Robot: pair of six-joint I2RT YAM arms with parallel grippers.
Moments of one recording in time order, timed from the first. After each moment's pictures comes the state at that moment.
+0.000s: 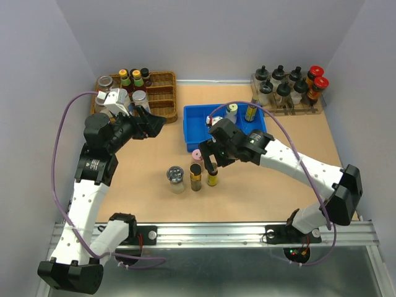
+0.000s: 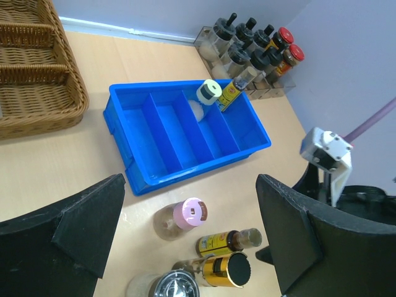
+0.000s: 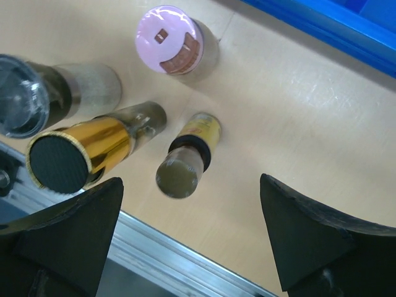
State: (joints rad) left arm -0.15 0.86 1.00 -0.29 0.39 -0.48; right arm 0.92 1.47 1.36 -0.82 0.14 0.41
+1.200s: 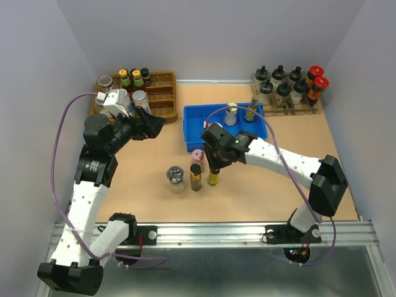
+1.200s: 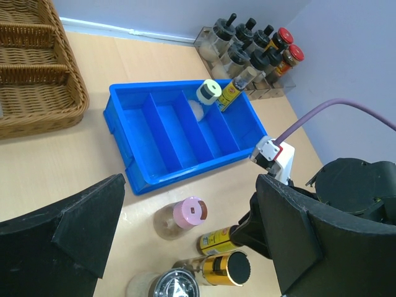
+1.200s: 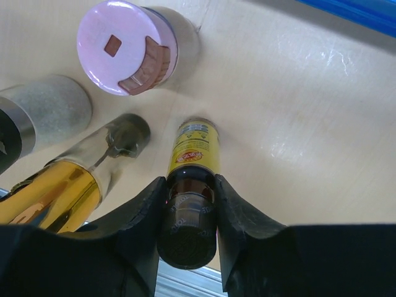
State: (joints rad) left arm -0.15 0.84 1.00 -0.30 0.39 -0.47; right arm 0.92 1.62 1.35 -0.80 0.19 0.52
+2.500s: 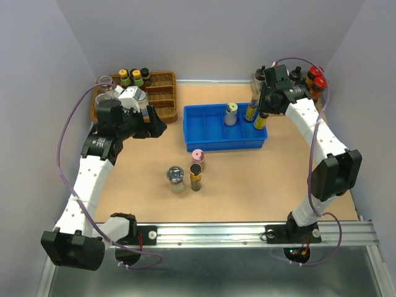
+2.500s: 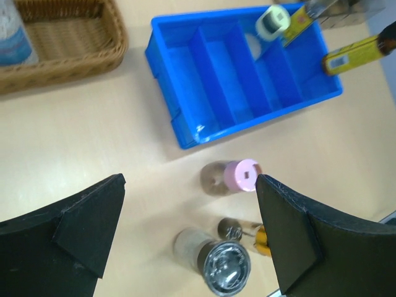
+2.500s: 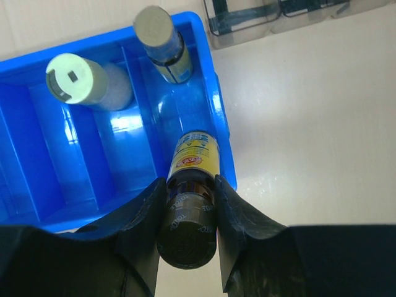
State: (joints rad) left arm -0.15 1.05 1.13 -0.52 0.37 -0.26; right arm 0.28 1.67 1.69 -0.87 0.30 0.38
